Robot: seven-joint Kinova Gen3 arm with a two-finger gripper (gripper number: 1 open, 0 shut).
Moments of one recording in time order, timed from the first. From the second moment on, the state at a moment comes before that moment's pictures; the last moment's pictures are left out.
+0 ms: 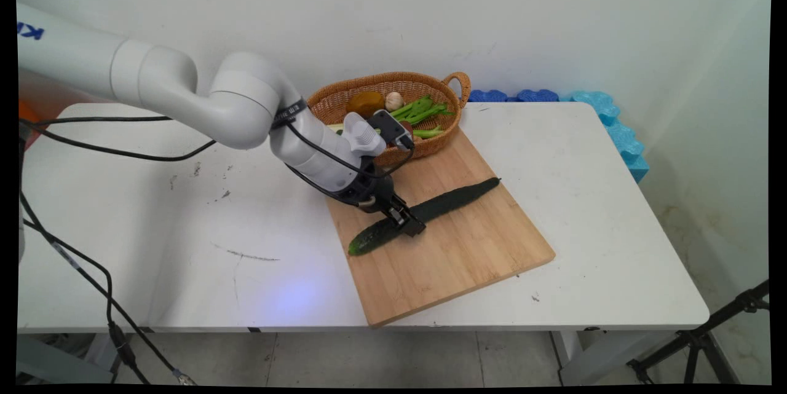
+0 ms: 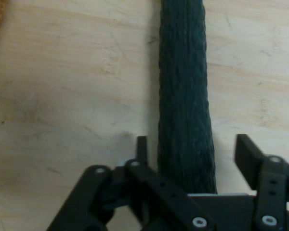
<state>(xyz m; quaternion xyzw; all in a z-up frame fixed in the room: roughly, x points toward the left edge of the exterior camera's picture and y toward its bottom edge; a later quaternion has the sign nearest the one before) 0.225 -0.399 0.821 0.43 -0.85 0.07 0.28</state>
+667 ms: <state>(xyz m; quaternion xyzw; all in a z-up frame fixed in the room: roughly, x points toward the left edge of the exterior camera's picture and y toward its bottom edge) 0.224 -0.399 0.841 0.40 -0.87 0.07 0.28</state>
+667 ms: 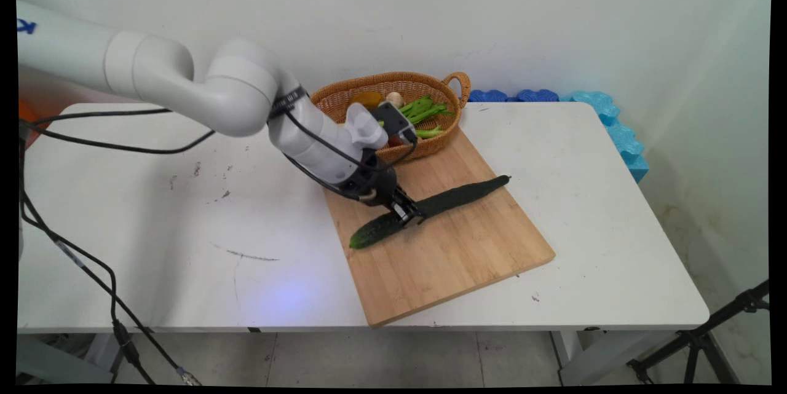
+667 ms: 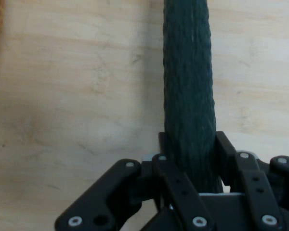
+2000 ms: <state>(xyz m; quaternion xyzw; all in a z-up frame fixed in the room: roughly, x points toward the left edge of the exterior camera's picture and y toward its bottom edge) 0.351 -0.480 0.978 0.44 -0.86 0.13 0.22</state>
